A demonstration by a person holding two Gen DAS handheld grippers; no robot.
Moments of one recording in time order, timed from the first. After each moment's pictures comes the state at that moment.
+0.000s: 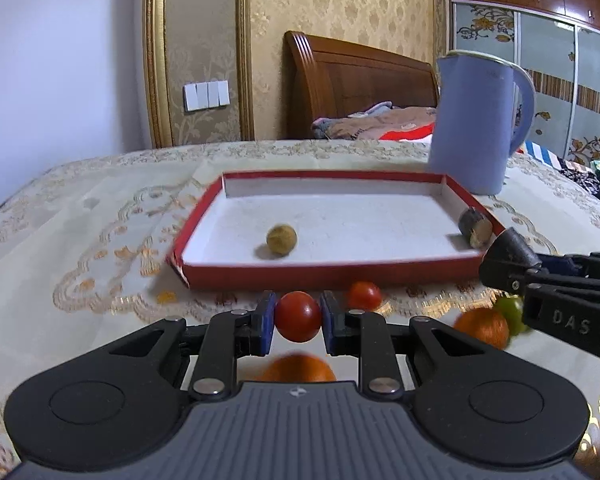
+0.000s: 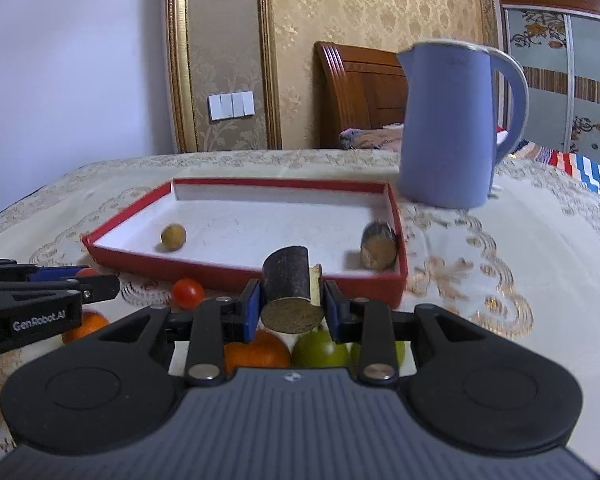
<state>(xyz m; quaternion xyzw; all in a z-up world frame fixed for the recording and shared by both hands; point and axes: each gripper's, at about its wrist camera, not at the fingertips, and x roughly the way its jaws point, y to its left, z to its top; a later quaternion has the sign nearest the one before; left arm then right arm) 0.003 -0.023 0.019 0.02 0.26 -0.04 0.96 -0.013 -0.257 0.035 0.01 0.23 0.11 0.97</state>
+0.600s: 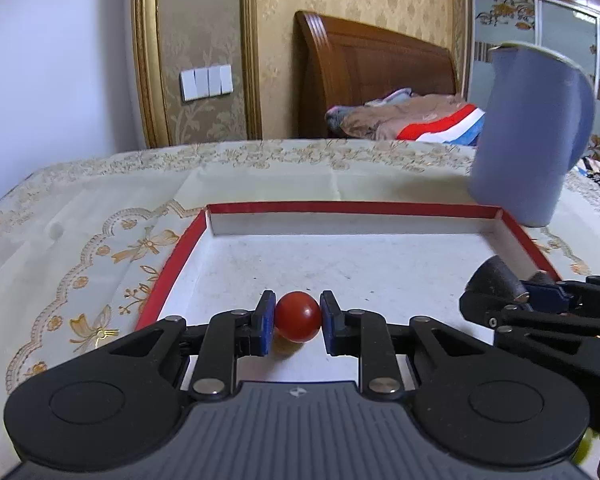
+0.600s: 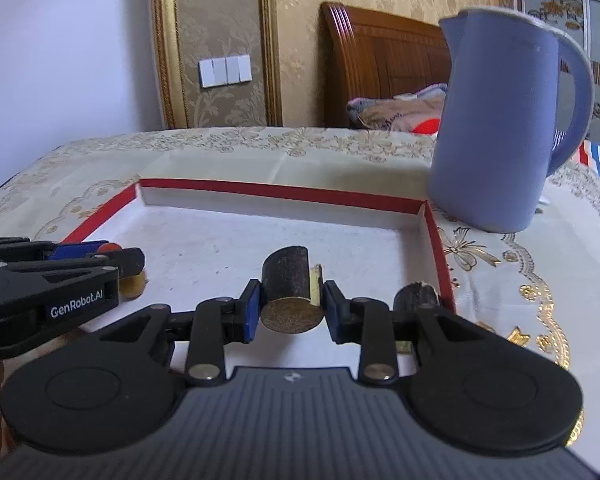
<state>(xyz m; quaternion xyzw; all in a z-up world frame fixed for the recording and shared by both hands) 0.127 -0.032 0.018 0.02 0.30 -0.02 0.95 0.112 -0.233 0.026 0.00 0.30 0.10 0.95</state>
